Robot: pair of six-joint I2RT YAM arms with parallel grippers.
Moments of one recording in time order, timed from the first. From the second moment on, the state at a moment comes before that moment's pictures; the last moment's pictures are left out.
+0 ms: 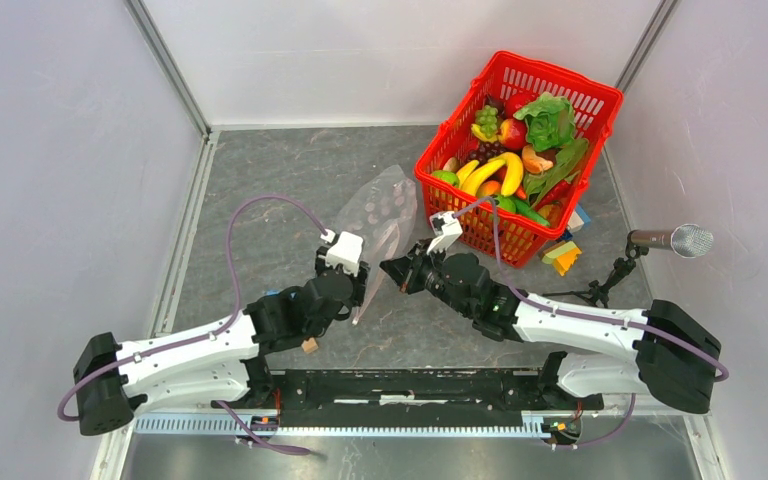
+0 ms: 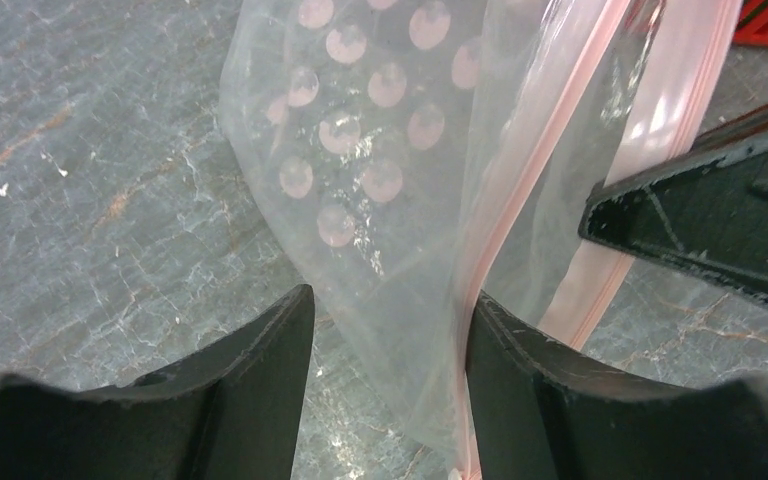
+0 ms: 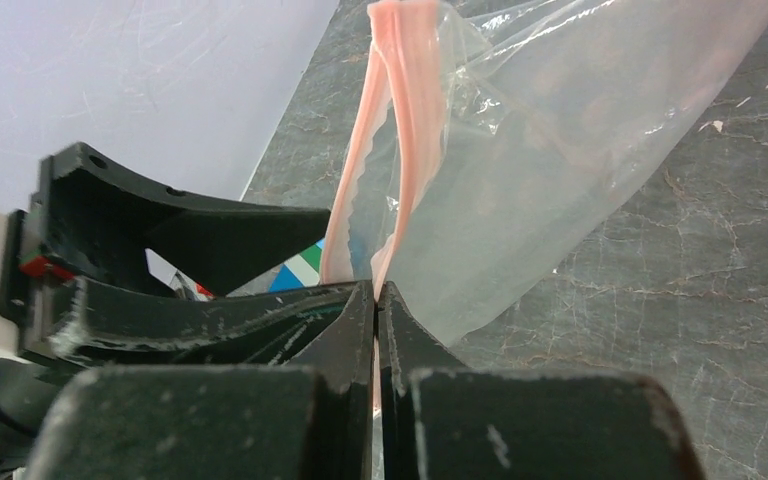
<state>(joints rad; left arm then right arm) -1.11 0.91 0.59 -0.19 -0.70 -0.29 1.05 1.23 0.59 0.44 0.26 0.74</state>
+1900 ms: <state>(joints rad) -1.13 1.00 0.68 -0.47 -0.72 -0.51 0.96 1.47 0.88 0.03 0.23 0.42</state>
